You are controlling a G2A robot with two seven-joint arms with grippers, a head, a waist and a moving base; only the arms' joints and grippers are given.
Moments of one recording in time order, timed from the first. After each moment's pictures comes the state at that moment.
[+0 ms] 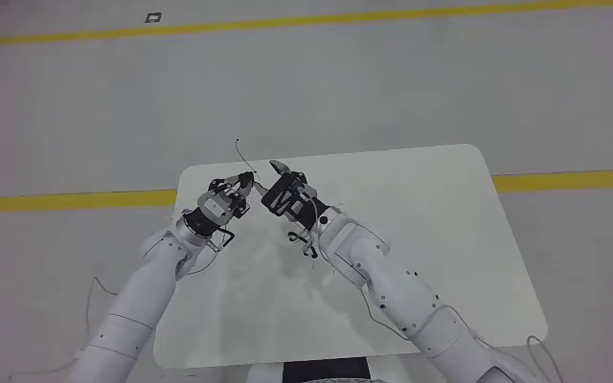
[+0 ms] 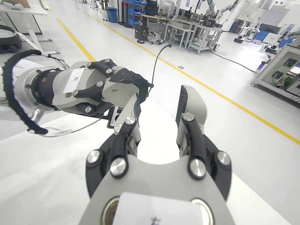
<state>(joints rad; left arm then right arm) 1.31 -1.03 -1.19 -1.39 -1.57 0.34 -0.92 -1.22 -1.44 0.85 -1.63 -1.54 -0.12 0.09</state>
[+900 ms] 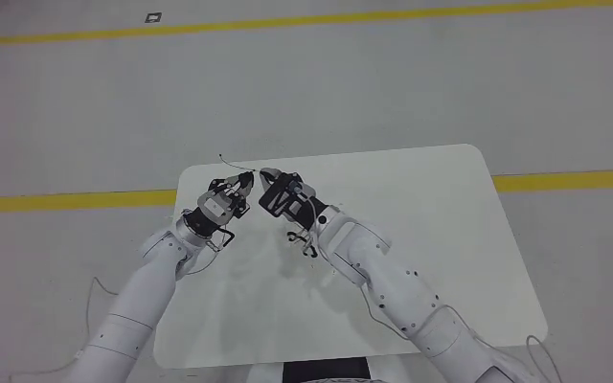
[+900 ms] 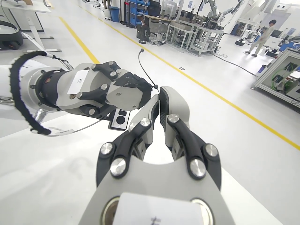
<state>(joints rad) 1.31 -1.03 -1.19 -1.39 -1.57 0.34 -0.92 -1.22 -1.45 0.86 -1.64 -1.56 -0.15 0.10</state>
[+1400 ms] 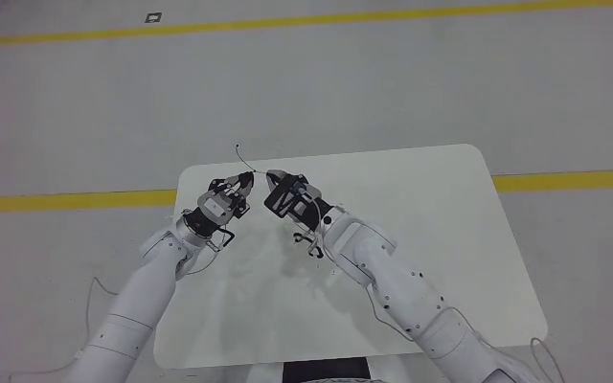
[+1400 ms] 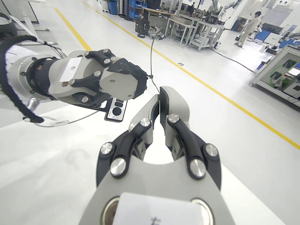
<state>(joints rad) 1.31 -1.03 -1.19 -1.39 -1.57 0.34 -0.92 -1.24 -1.43 0.88 -1.66 -1.57 -0.16 0.13</state>
